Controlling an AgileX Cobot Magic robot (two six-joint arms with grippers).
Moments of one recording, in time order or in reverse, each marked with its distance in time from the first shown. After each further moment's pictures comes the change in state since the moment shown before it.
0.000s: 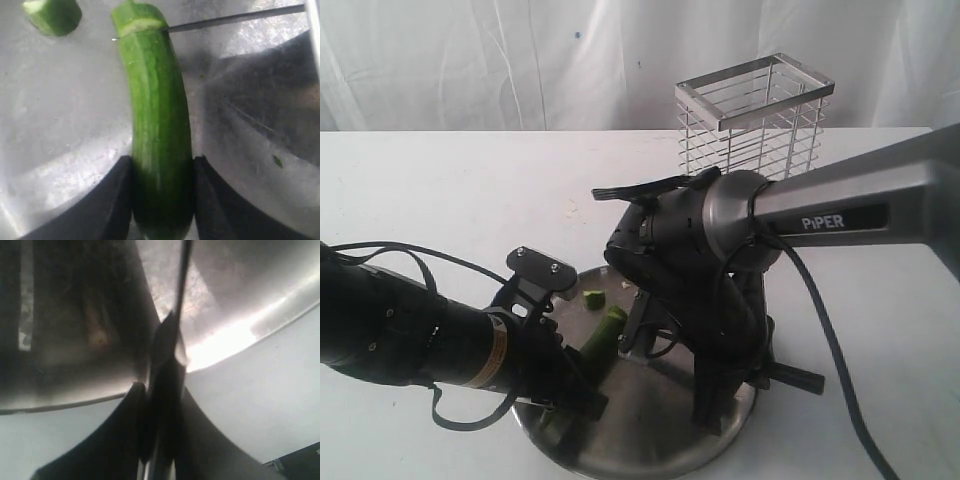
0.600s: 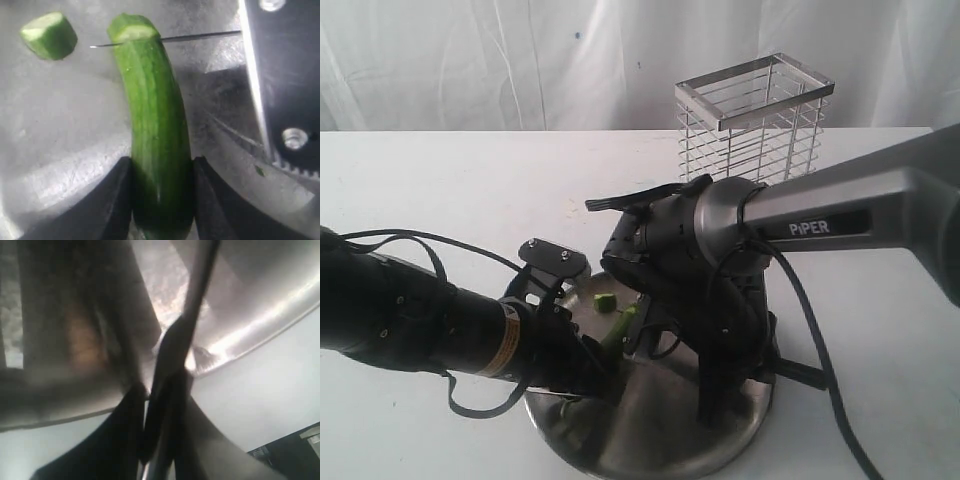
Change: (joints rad) left arm 0.000 0.011 -0.044 0.004 -0.087 -0.037; right arm 0.015 0.017 -0.011 -0.050 0.023 0.009
